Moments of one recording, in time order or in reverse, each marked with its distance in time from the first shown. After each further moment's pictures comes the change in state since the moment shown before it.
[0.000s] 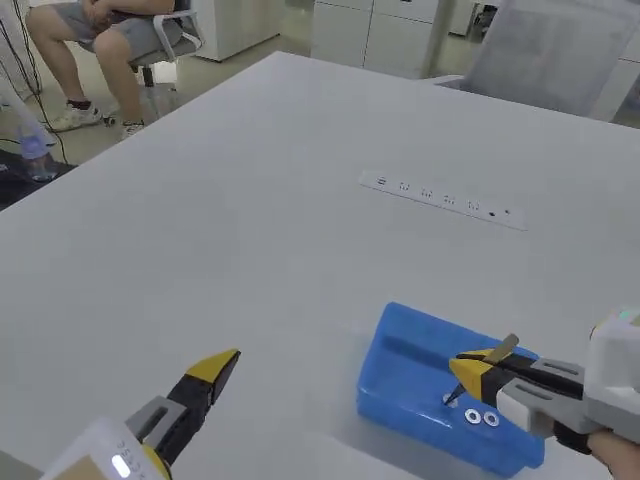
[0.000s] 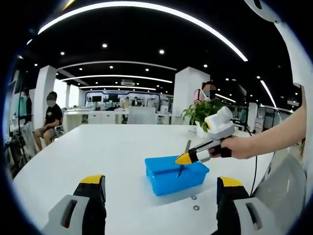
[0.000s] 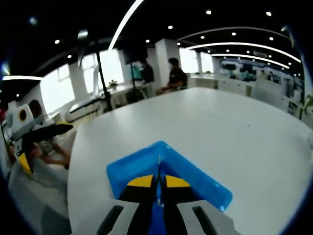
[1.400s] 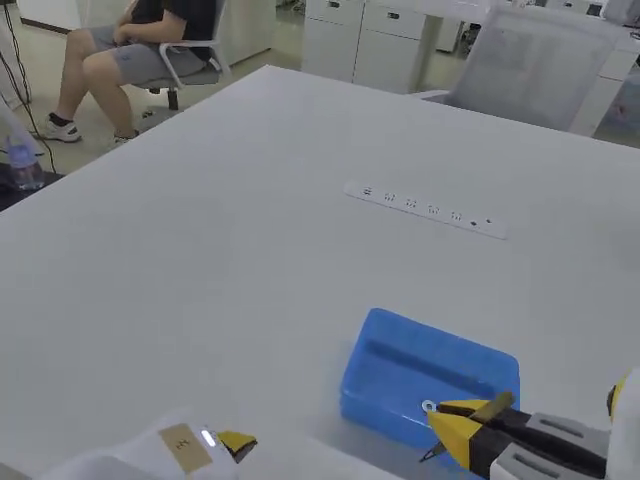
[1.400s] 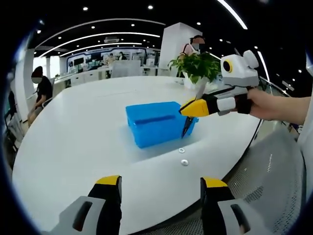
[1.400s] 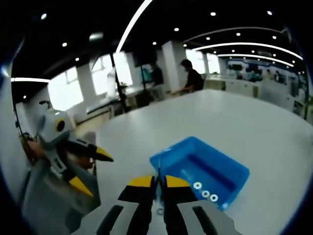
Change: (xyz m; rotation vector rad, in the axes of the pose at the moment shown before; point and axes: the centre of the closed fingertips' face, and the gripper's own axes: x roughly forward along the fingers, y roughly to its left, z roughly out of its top) left arm -0.003 -0.022 -0.082 0.013 0.465 -0.139; right arm -0.043 0.065 -0.012 0.002 -0.010 0.078
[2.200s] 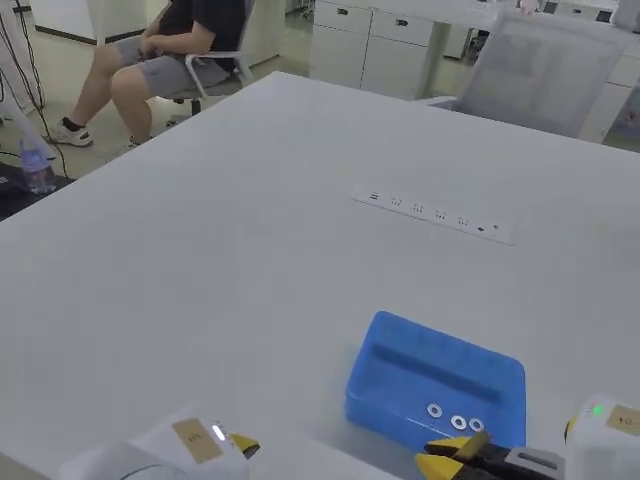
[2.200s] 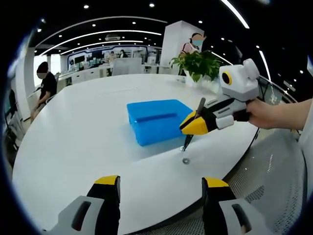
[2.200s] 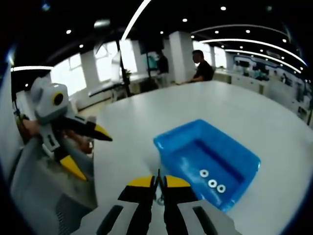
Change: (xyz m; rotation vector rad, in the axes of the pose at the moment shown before) left arm -0.002 0.001 0.000 -0.006 0.005 0.015; right arm 0.015 0.008 -0.033 -0.071 0.098 0.011
